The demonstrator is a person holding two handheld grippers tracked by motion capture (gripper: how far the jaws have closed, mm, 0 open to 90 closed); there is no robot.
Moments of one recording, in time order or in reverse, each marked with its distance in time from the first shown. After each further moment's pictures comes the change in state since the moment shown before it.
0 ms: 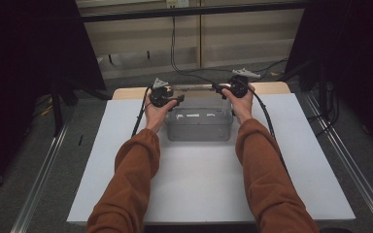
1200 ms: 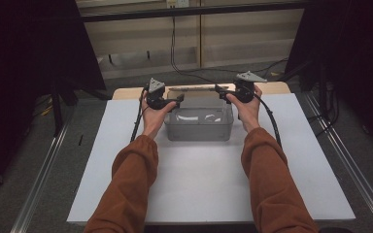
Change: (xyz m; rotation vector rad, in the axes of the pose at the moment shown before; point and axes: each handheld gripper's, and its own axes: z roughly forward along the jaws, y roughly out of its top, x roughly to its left) left arm -0.019 0.005 -0.034 -0.128 0.063 0.030; right arm 0.015 0.003 -0.044 -0.057 0.002 -0.106
